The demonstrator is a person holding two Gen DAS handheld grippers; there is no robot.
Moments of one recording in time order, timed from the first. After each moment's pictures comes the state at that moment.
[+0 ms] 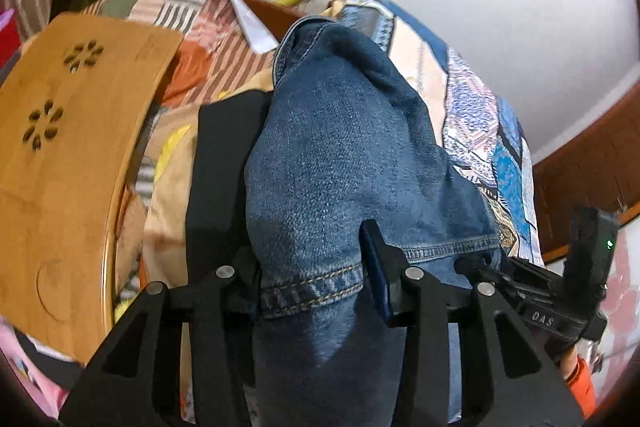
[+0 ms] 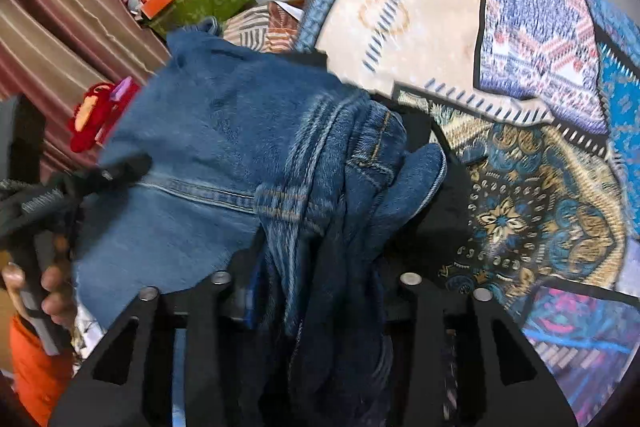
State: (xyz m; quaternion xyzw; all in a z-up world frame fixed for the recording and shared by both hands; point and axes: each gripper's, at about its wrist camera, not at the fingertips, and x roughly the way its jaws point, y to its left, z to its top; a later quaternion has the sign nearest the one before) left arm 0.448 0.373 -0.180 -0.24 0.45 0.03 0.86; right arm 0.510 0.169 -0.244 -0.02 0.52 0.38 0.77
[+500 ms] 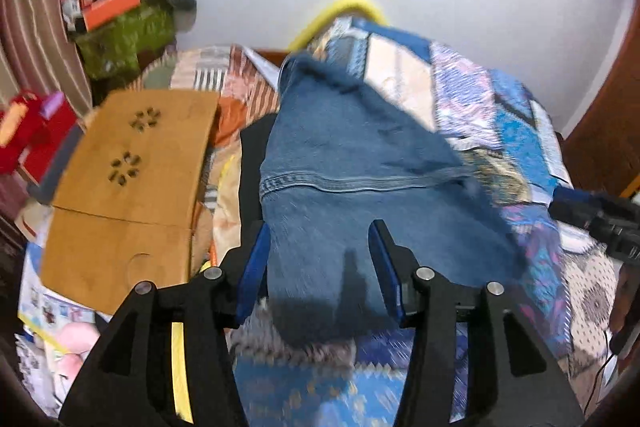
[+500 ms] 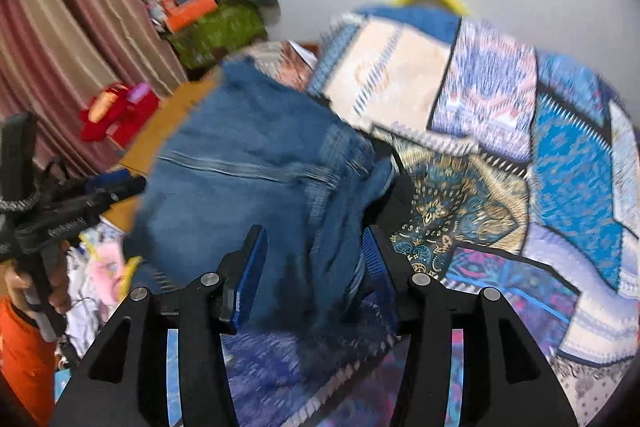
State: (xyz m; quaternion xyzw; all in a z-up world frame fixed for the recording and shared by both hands) left arm 0.357 0.306 -0.097 -0.09 0.41 0.10 0.90; right arm 0.426 0.094 -0.136 -0.06 0.43 0.39 0.81
